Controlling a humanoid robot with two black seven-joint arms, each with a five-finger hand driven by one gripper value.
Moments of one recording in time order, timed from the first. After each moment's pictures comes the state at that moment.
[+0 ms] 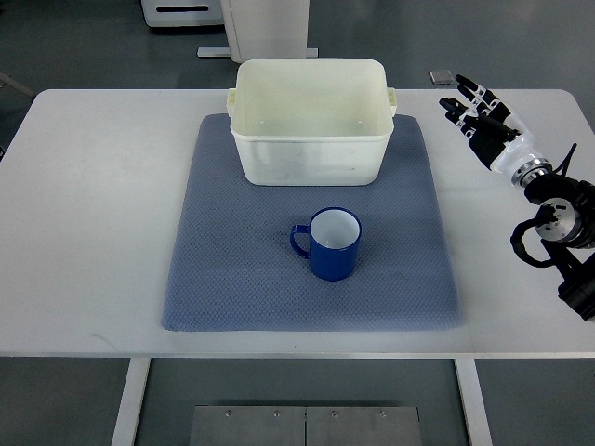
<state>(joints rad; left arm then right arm) -0.02 0.00 -0.59 -0.14 0.33 -0.04 -0.01 0.79 -0.20 0.95 0.60 -0.31 0.25 0.17</state>
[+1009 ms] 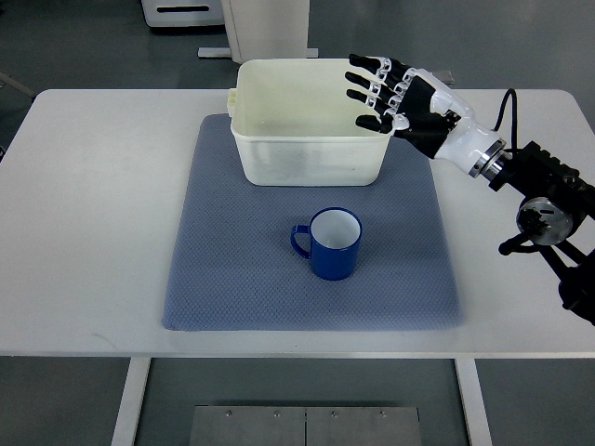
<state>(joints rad) -0.02 0.00 -0.59 -0.14 0.33 -0.04 -0.01 0.73 -0.30 0.87 1.13 -0.59 0.46 0.17</state>
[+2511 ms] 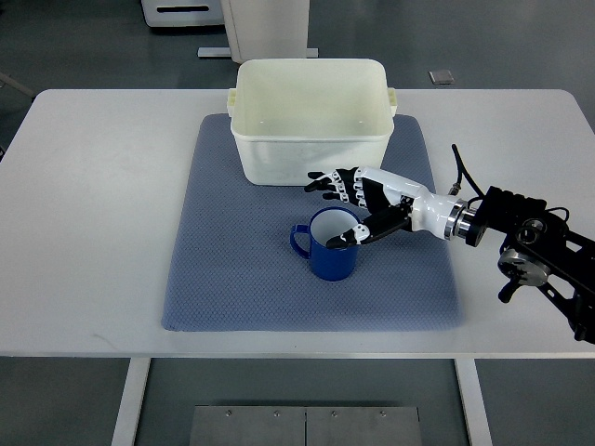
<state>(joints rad) -0.02 0.00 -0.59 -0.14 0.33 -0.04 -0.01 0.72 -0.33 0.61 1.13 -0.85 0.42 0.17</state>
